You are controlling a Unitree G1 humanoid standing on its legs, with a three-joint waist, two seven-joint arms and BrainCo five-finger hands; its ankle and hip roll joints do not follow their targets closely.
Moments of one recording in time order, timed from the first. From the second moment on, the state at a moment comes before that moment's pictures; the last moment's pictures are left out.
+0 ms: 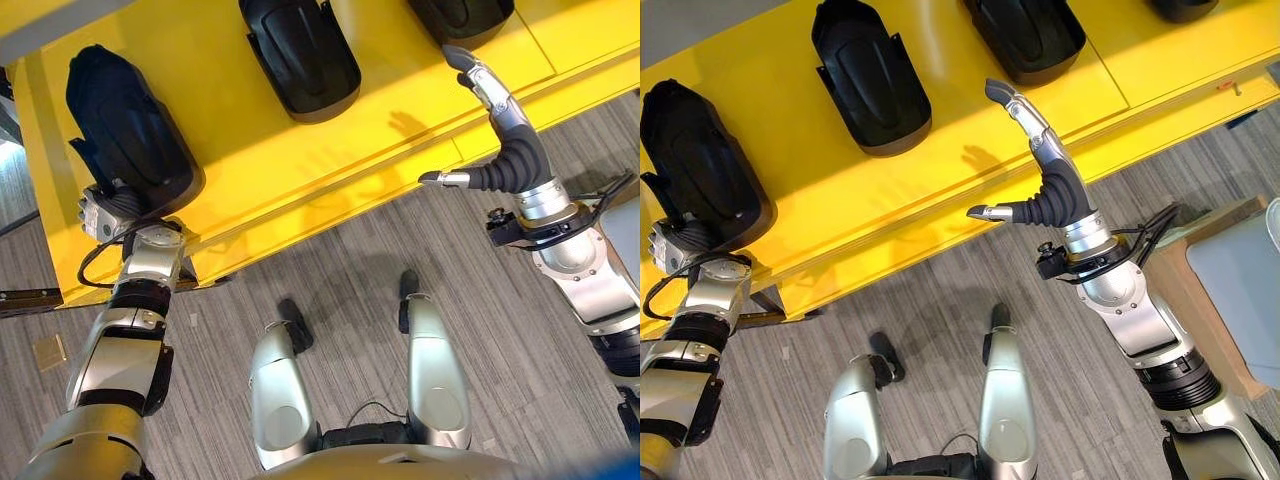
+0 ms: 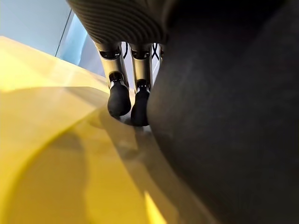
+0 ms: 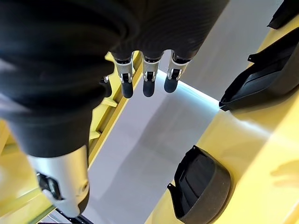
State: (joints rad) left arm -0.68 0.63 -0.08 0.86 -0.15 0.24 0.88; right arm -0.44 -0.76 0.24 -0.26 0.06 -0.29 -0.16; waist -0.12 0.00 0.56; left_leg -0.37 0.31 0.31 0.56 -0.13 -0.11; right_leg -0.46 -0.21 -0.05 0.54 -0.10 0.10
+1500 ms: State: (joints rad) left arm -0.72 0.66 -0.11 0.86 -0.10 0.26 0.86; right arm -0.44 -0.76 0.26 -0.26 0.05 -0.26 -0.16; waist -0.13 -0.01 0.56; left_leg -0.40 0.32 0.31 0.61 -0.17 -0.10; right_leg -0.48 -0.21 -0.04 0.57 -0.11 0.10
